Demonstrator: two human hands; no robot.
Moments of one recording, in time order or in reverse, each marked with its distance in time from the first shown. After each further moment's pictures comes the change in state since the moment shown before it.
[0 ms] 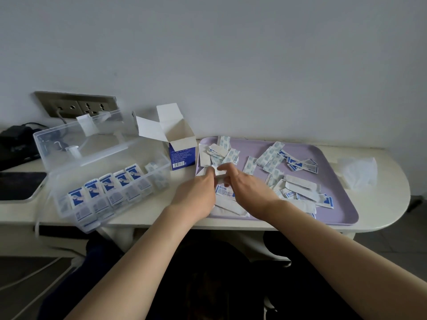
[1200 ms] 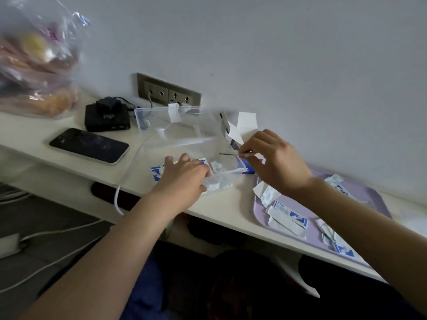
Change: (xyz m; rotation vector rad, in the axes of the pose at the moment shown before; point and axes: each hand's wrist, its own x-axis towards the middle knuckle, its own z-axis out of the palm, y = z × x) left_hand -0.068 -0.137 -0.064 0.126 0.067 -0.110; right_hand 0.084 -0.111 -0.036 -0.102 0.397 -0.512
